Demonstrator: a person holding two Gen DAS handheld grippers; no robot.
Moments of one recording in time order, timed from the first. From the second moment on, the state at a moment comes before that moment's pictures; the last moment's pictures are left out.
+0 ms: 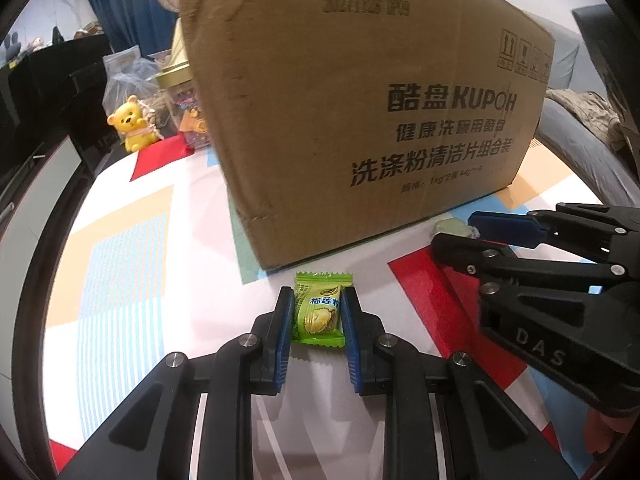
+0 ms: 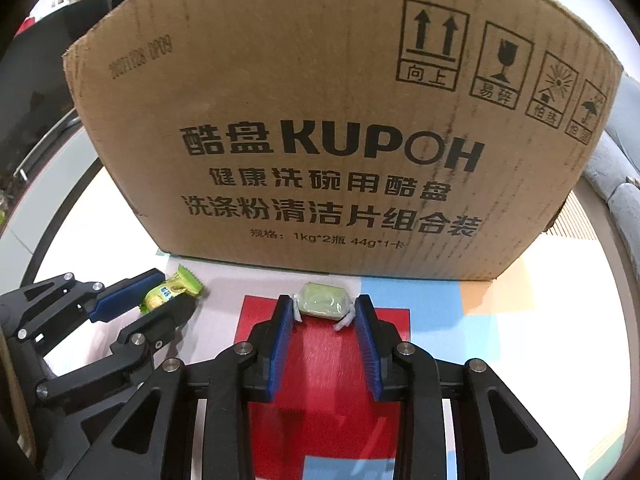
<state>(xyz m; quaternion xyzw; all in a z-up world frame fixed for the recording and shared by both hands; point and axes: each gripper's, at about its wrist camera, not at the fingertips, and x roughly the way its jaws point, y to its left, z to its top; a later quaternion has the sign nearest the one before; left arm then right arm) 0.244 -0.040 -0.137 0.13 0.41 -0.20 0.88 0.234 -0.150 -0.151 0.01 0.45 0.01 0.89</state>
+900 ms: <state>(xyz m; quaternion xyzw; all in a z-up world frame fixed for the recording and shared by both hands) 0.204 -0.037 -0.075 0.10 0.38 -0.14 0.91 0.178 -0.178 -0.079 0.02 0.41 0.01 0.91</state>
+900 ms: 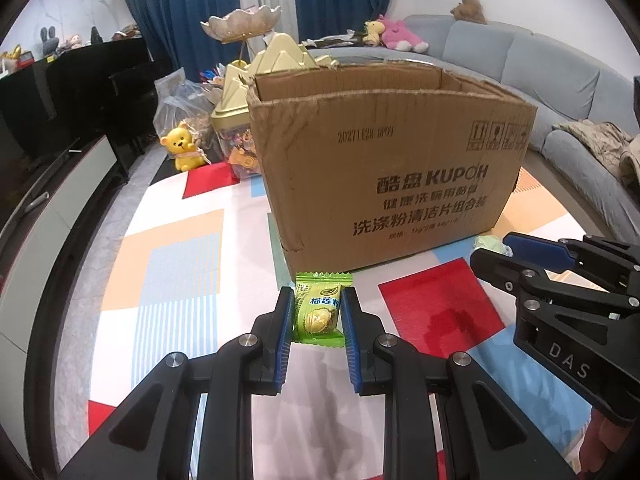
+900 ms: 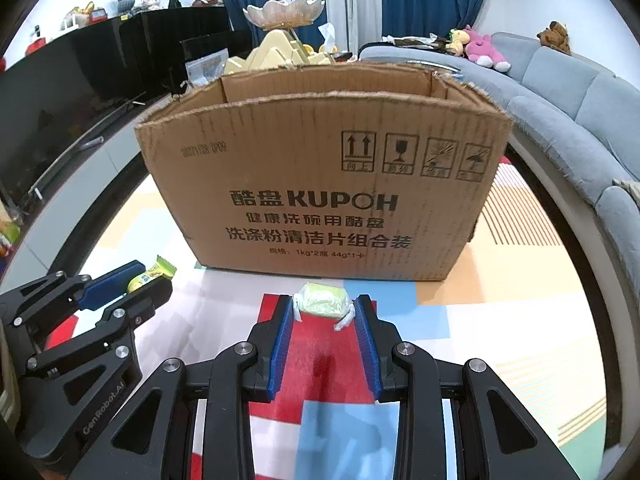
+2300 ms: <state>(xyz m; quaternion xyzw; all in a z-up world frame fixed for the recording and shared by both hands) 0.174 -0.053 0.037 0.07 0.28 -0.12 0.95 0.127 -0.205 0.022 0.03 0.30 0.00 0.95</state>
